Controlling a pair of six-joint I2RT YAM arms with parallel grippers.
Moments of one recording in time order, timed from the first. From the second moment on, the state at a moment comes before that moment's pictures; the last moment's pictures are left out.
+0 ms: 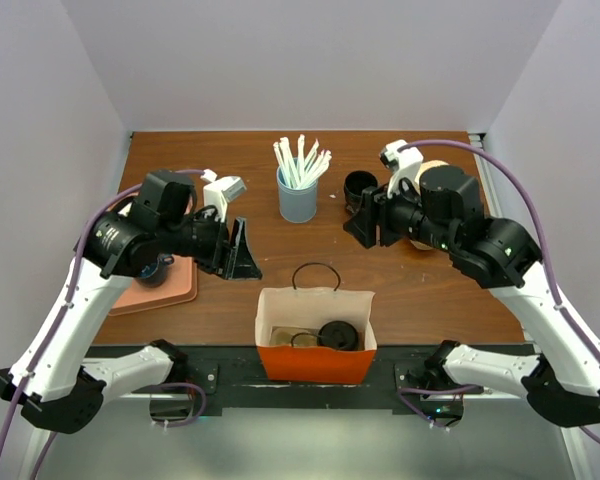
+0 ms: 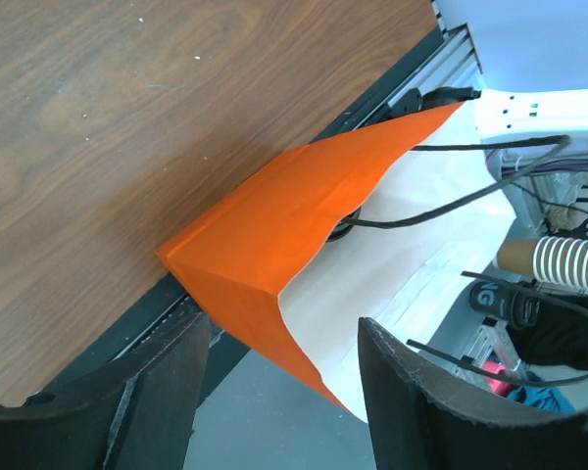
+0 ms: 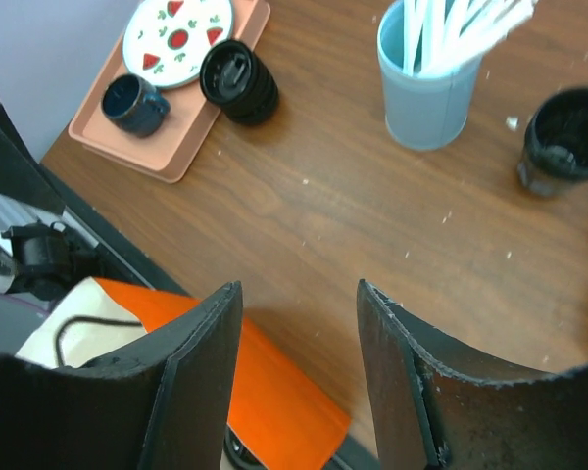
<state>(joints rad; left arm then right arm) -0.53 1.08 1.51 -1.24 0.57 -0.32 0.74 1.09 1.55 -0.88 -0.01 0.29</state>
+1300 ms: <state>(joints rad) -0.53 1.13 1.44 -1.26 0.51 -0.34 0.74 1.00 1.51 -0.92 -0.35 0.23</state>
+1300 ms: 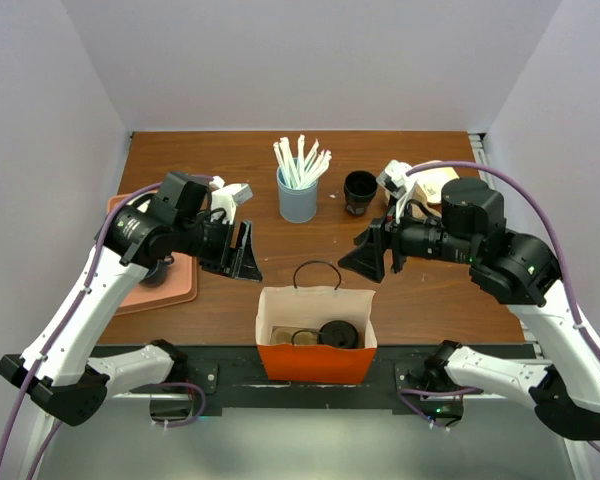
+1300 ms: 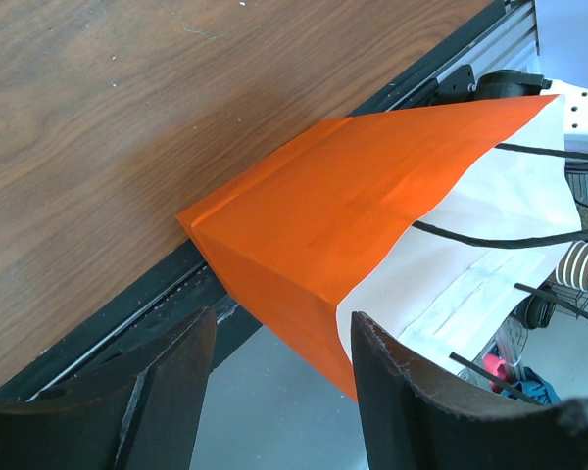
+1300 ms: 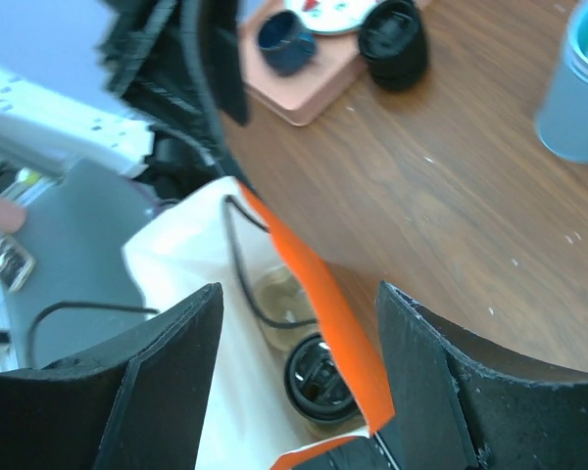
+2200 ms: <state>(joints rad) -0.53 1.16 1.37 -1.20 0.65 -0.34 0.75 1.10 1.42 -0.75 -0.55 0.23</state>
